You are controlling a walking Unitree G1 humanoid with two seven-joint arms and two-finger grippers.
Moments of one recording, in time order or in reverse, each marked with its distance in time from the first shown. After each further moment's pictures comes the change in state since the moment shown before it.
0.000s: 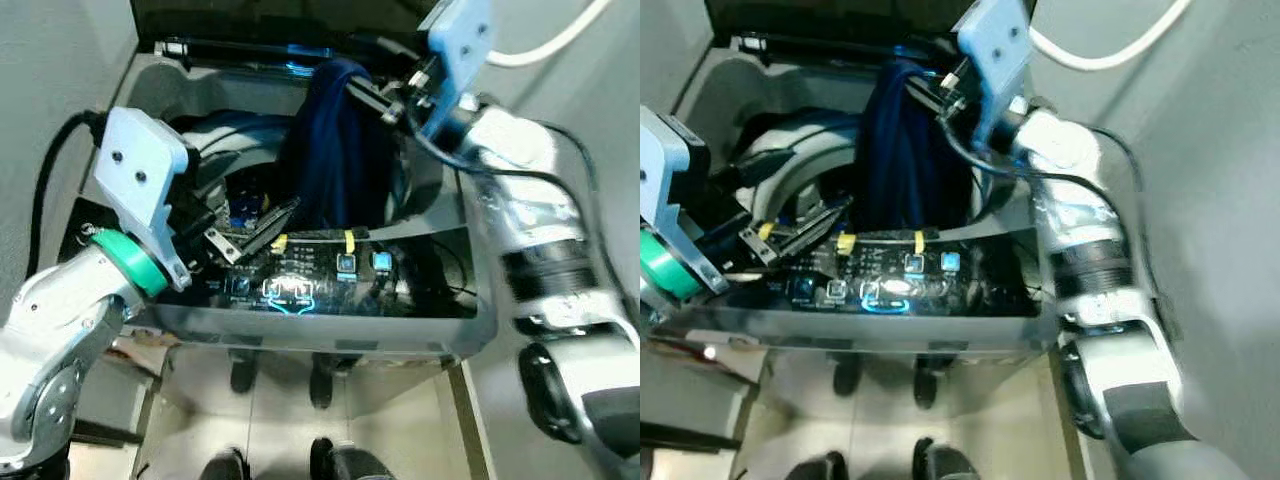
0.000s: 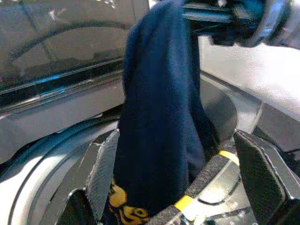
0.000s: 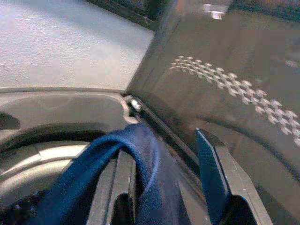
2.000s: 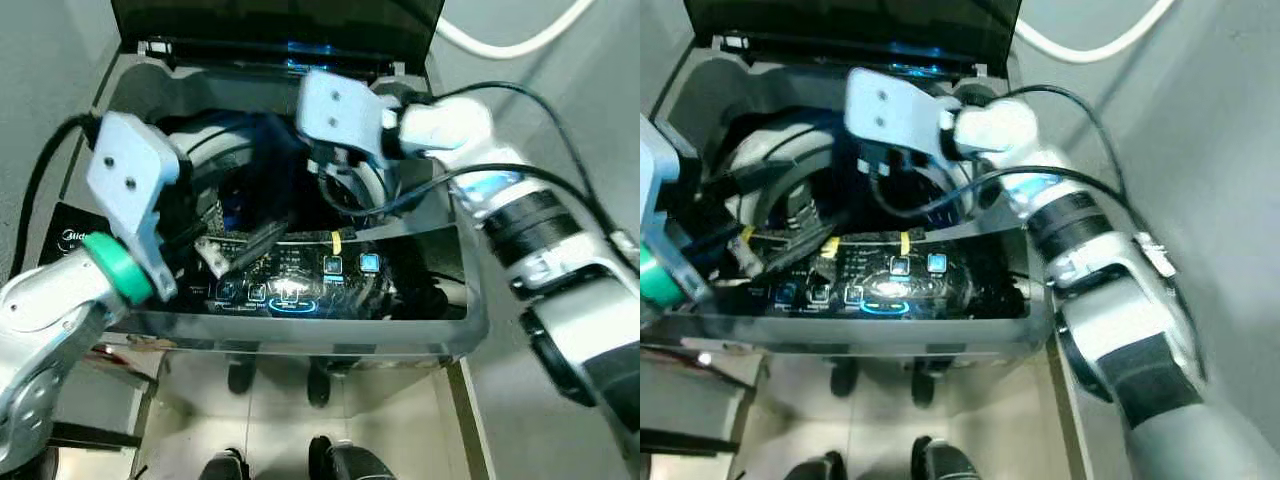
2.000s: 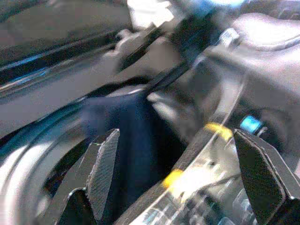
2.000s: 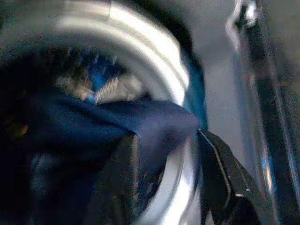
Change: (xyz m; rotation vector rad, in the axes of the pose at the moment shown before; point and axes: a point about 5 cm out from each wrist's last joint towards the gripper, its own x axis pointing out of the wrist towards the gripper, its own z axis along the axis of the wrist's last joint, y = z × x) left arm -0.021 0.007 -0.001 0.042 0.097 -0.088; right arm 0.043 0.022 -0.036 -0.405 0.483 0.575
